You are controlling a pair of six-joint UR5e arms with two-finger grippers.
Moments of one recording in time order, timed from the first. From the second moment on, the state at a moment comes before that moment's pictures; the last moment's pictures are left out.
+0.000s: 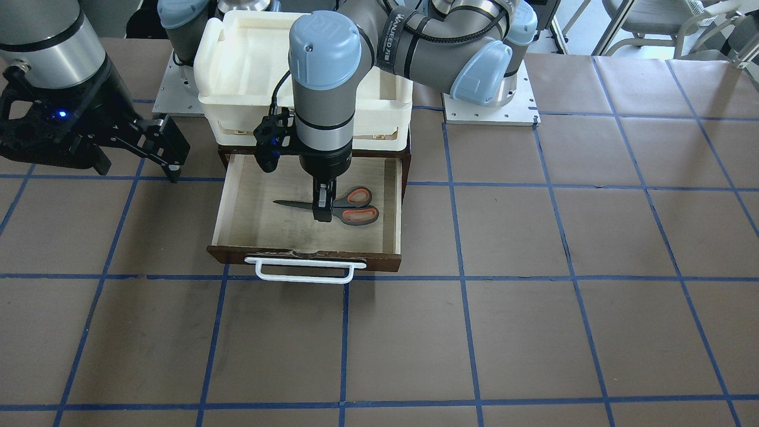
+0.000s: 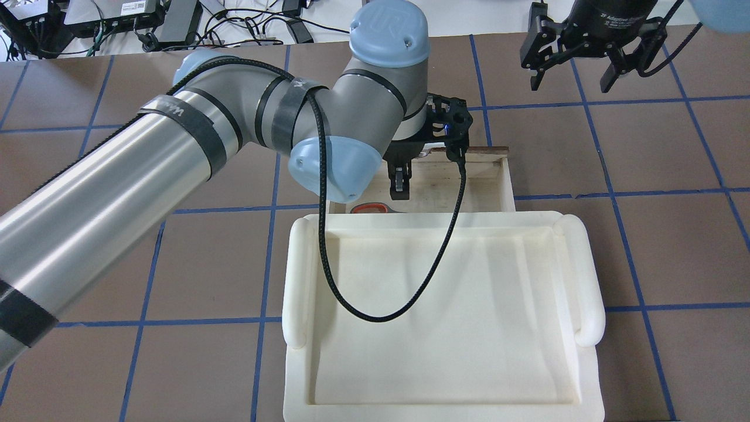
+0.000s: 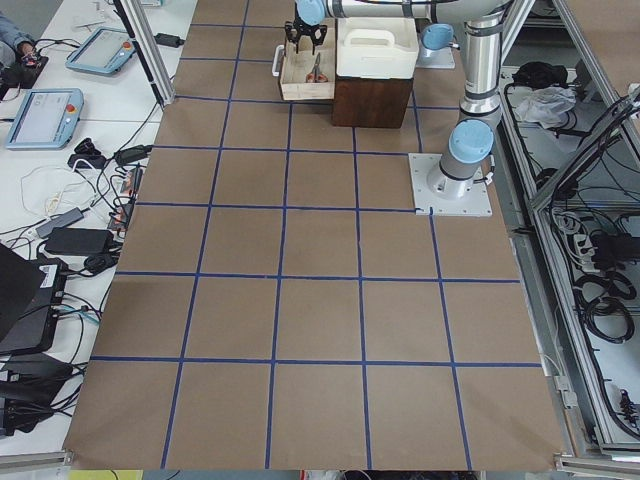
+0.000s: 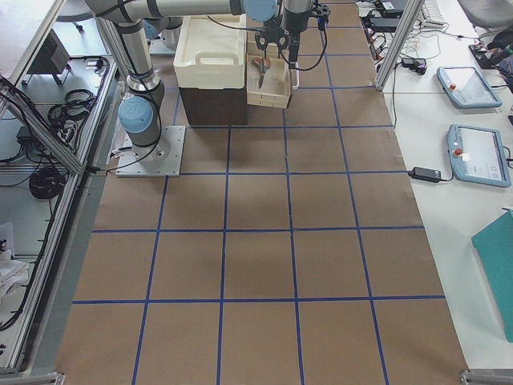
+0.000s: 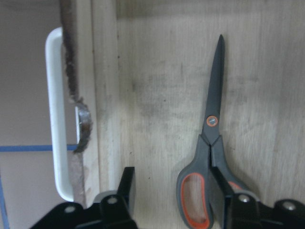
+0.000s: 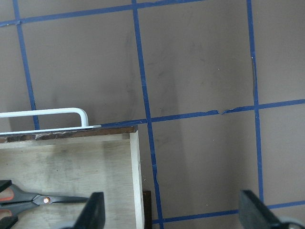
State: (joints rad) left arm -2.03 -1.89 -1.50 -1.25 1.55 1.13; right arm 1.54 -1.47 1.41 -1.53 -1.58 0.07
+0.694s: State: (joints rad) left arm -1.83 -1.73 -1.40 -1.56 1.48 1.09; right arm 1.58 -1.48 1.42 -1.52 -1.56 0.07
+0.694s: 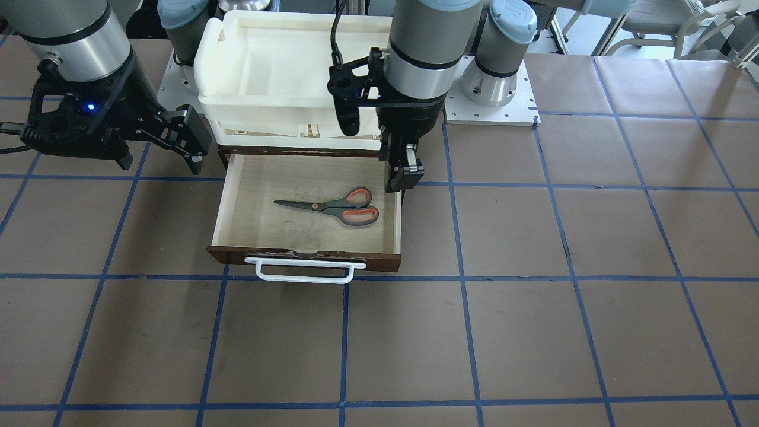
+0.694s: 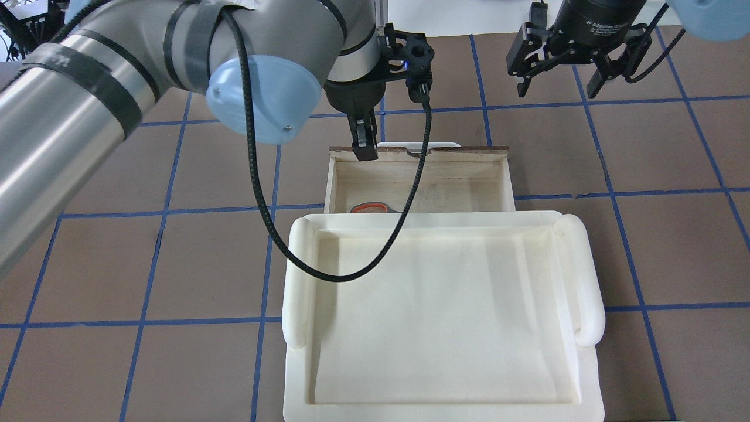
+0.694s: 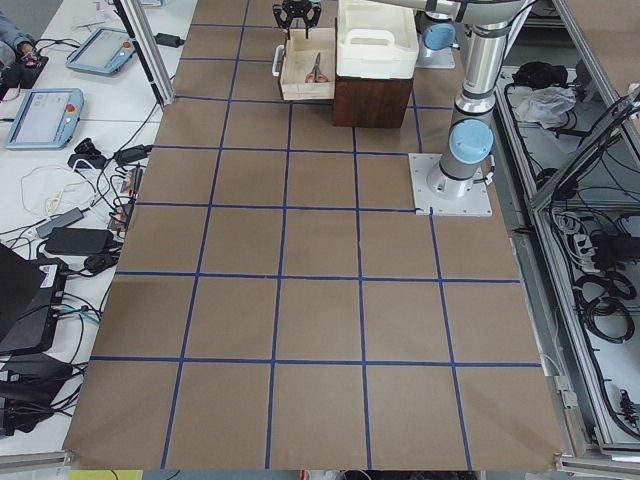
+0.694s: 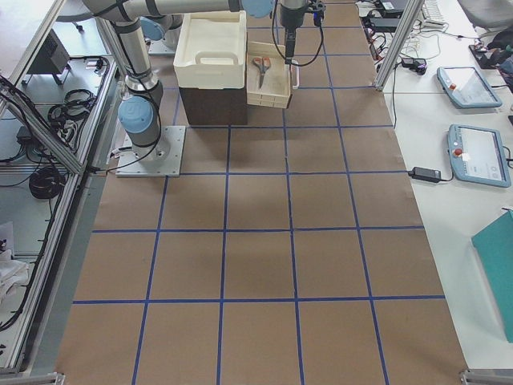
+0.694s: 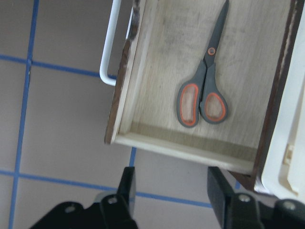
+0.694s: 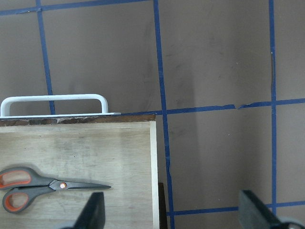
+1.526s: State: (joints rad) left arm -1.65 -1.57 -1.47 -1.71 1.53 0.51; right arm 1.60 -1.49 1.42 -1.51 -1.56 0.07
